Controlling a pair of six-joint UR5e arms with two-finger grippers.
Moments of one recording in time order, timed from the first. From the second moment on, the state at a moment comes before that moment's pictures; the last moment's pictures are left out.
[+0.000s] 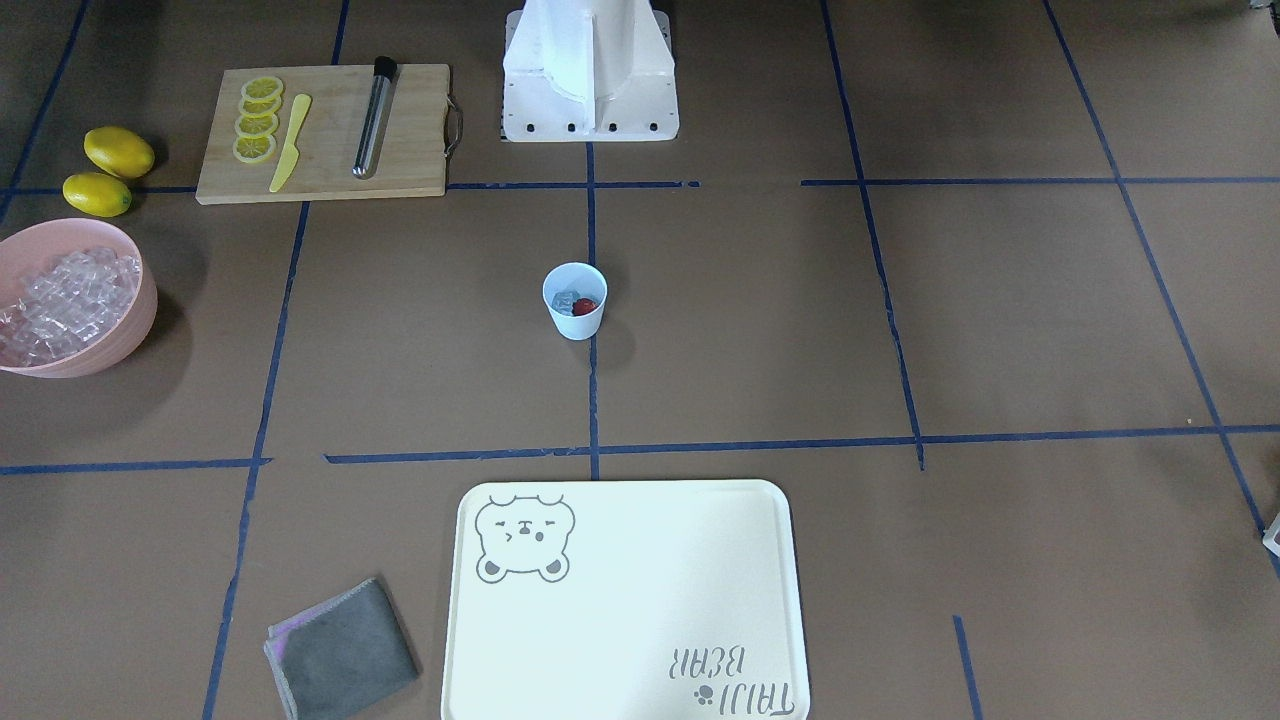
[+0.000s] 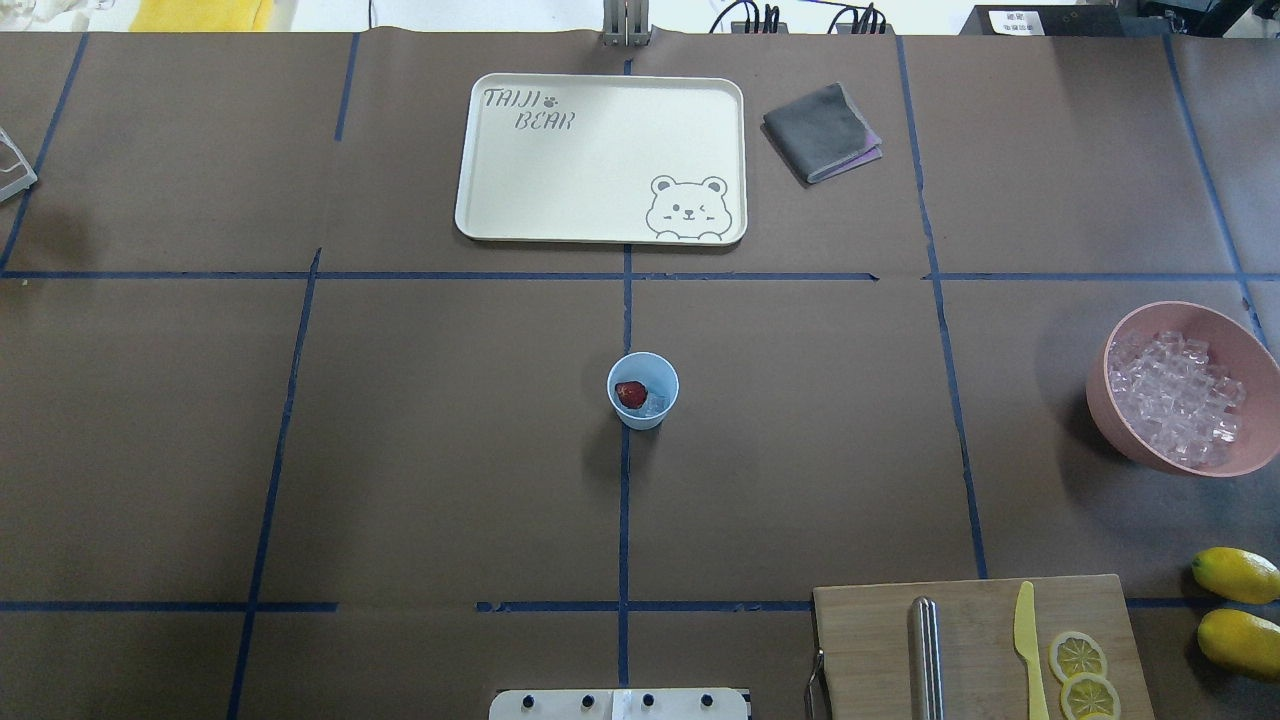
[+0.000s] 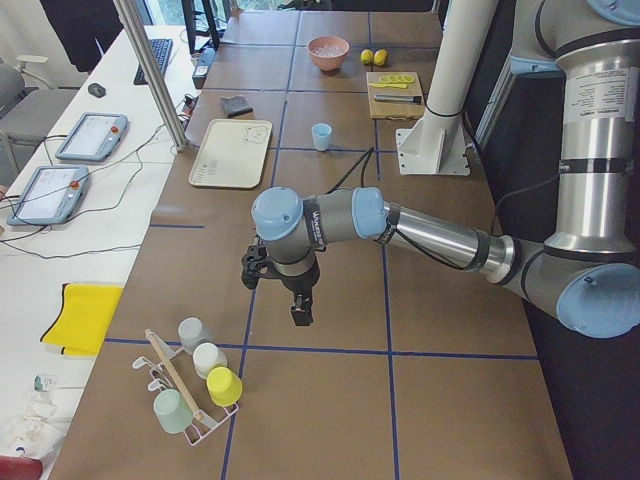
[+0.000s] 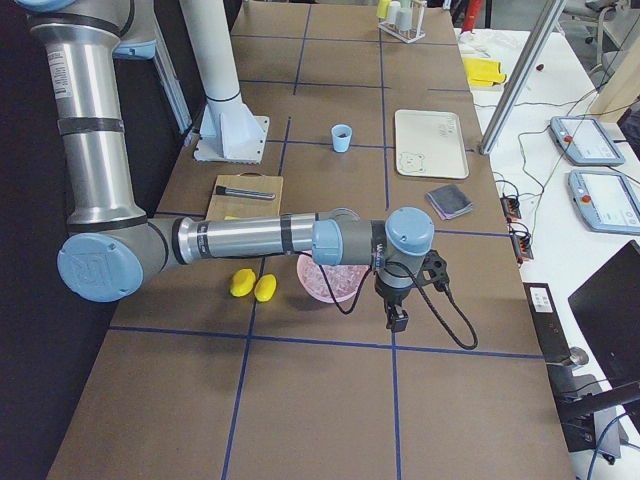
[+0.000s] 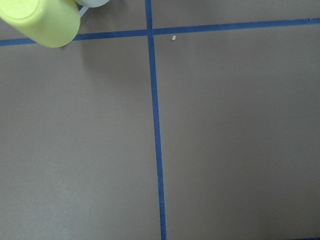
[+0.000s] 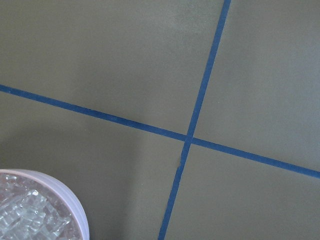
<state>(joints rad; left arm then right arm) -1.61 -1.52 -1.90 -1.10 -2.36 0.19 1.55 -1.47 1.59 -1.65 2.34 -0.22</state>
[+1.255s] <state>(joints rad) -1.61 -1.48 -1.76 -1.34 -2.35 0.18 1.54 -1.51 1.60 -1.64 2.31 -0.22</state>
